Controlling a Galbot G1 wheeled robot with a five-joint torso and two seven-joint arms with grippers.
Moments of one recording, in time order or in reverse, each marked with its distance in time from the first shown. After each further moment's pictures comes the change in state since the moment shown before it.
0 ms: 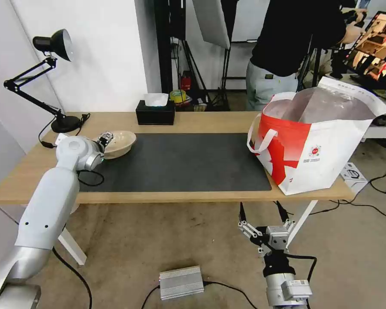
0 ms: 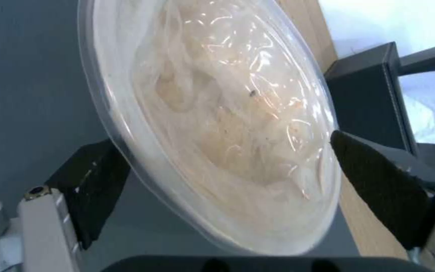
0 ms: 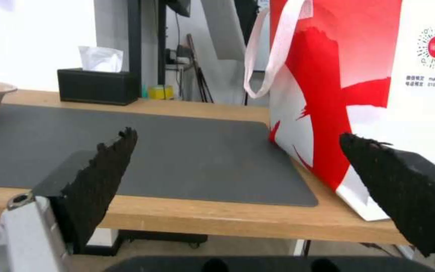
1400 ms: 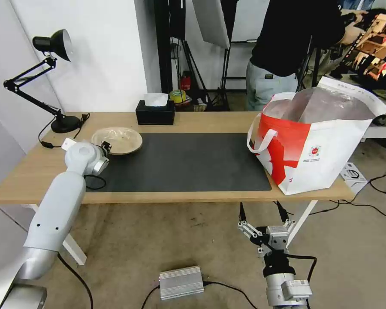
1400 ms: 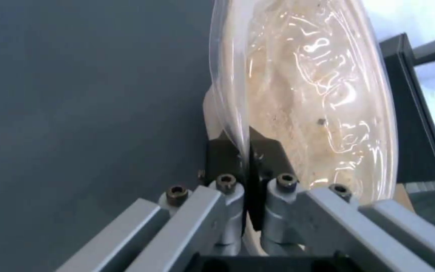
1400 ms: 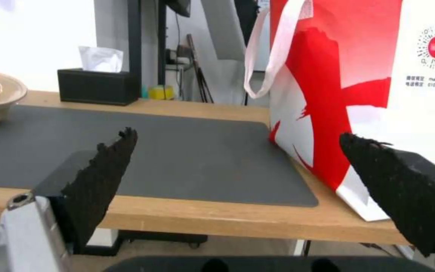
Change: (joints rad) left arm 0.055 -0.013 0.018 -0.024 0.096 -0.020 0.052; right arm 0.000 0.000 0.000 0.000 0.000 0.000 0.000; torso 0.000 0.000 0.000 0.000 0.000
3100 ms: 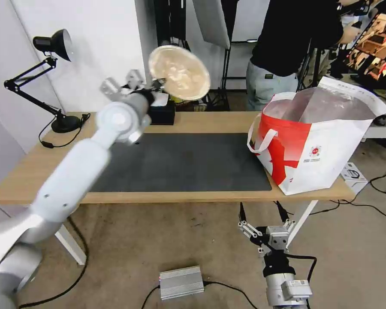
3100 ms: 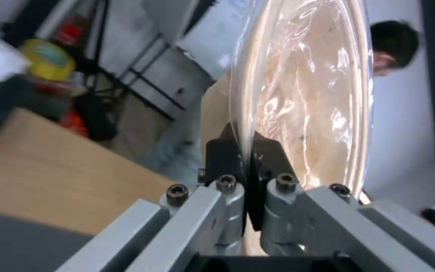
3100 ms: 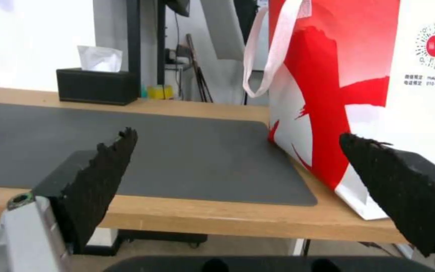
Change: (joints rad) left arm -0.418 -0.071 0.455 -0.151 -0.049 -0.130 0.352; right arm 0.000 0.000 0.000 0.000 0.000 0.000 0.000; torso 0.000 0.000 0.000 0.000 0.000
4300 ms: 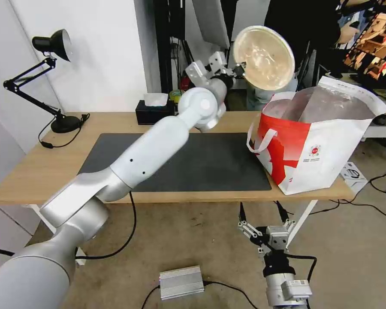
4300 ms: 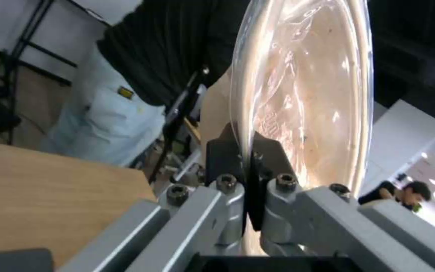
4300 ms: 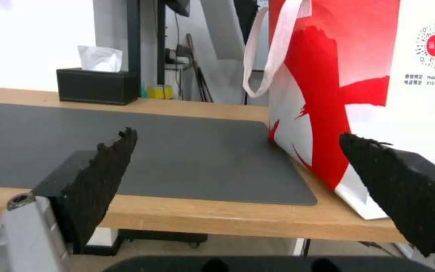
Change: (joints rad) left arm -0.152 -0.321 0.232 0.265 0.112 -0.058 0.191; right arm 0.000 0.000 0.000 0.000 0.000 0.000 0.000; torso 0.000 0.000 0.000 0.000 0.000
